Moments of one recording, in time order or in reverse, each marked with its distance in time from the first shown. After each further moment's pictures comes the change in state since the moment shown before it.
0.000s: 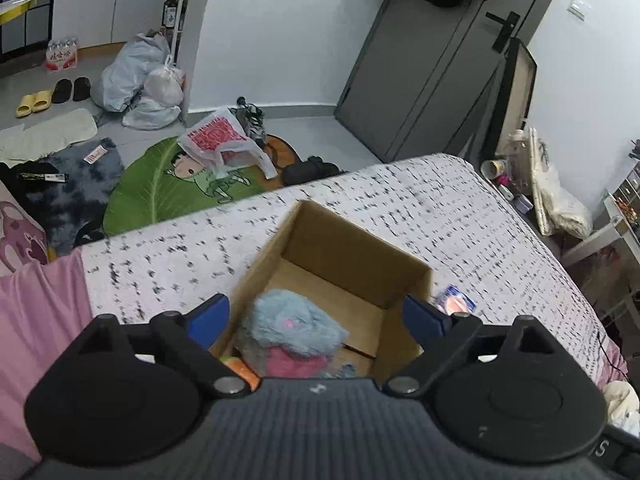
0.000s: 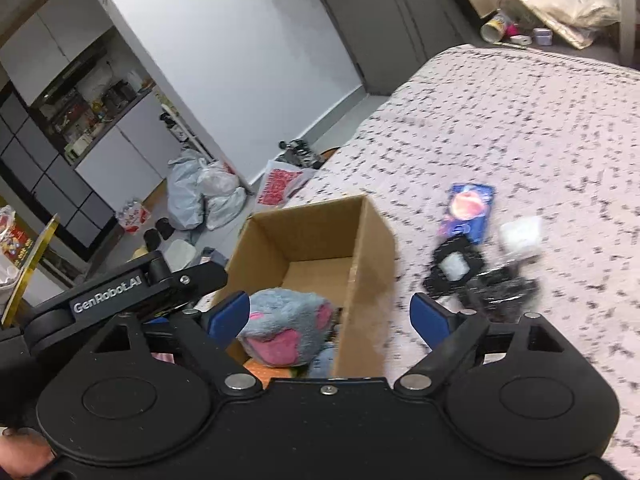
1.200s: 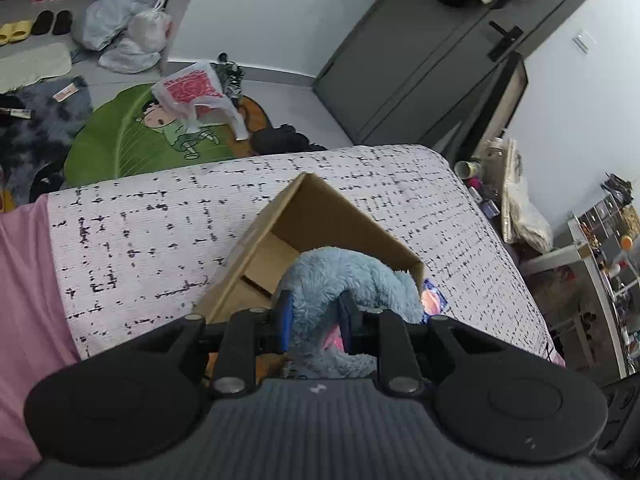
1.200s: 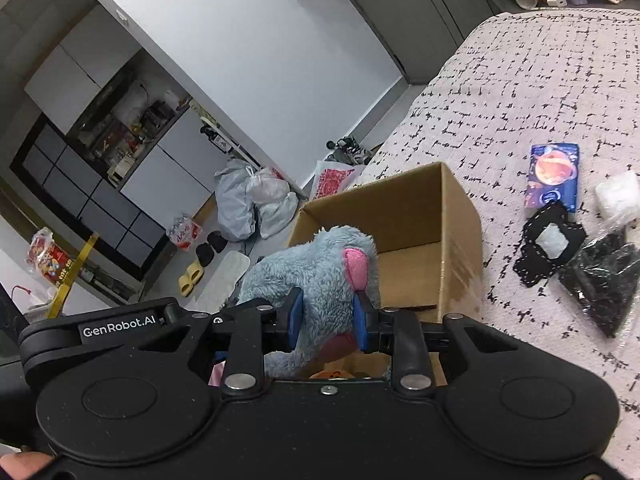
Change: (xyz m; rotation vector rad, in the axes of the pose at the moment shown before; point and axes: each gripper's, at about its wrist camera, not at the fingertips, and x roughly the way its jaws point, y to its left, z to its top) left arm 0.023 0.053 0.002 -0.145 0.087 -0.164; right arm 0.061 0.021 -0.020 0.079 -0.014 0.195
